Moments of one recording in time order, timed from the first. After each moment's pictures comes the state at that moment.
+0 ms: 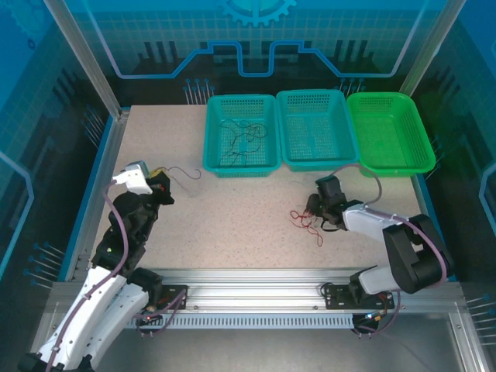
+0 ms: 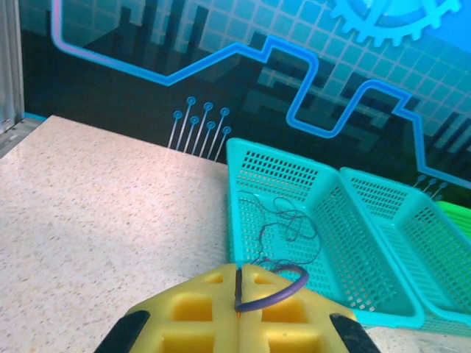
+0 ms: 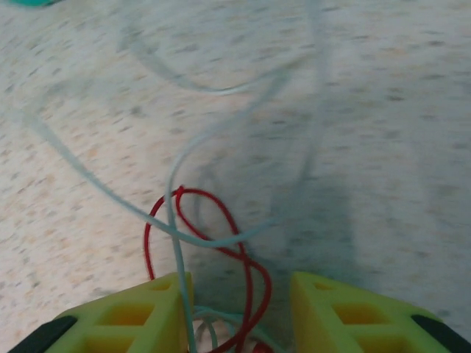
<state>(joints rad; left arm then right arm) -0.29 0.51 0.57 -0.19 -0.27 -0.41 0.30 1.39 0.53 -0.11 0.12 0.61</state>
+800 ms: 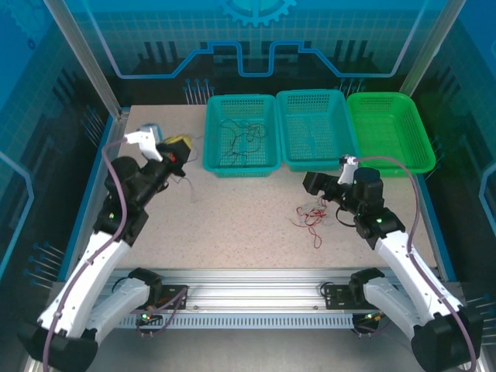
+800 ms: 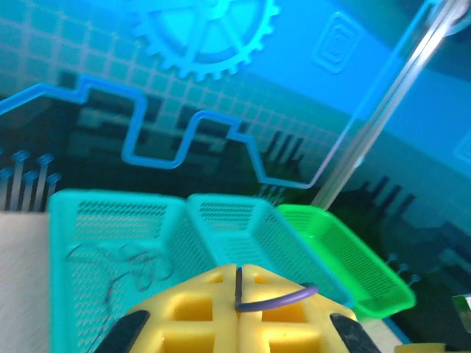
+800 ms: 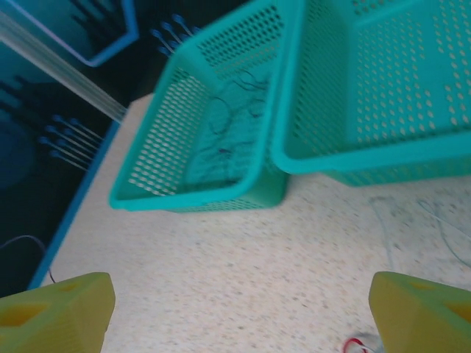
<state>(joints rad) -0.26 0.87 0.90 0.04 0.19 -0.44 0.25 0.83 0.63 -0.19 -0.29 0.54</state>
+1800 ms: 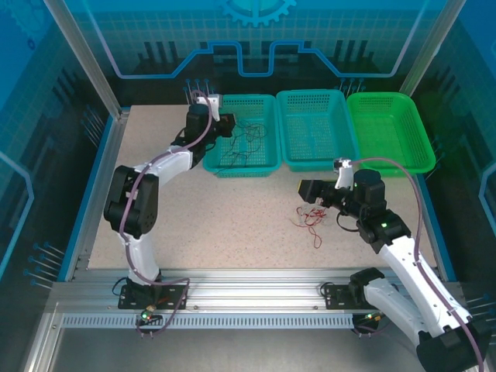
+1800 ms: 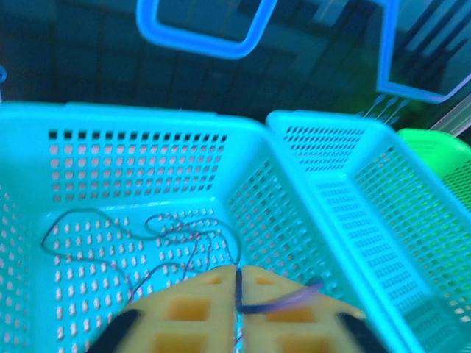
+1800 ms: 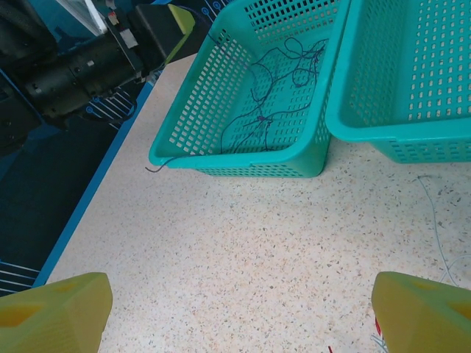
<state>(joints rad) -0.26 1.92 1.36 0.23 0.16 -0.37 0.30 0.78 0.68 -0.33 -0.34 0.49</state>
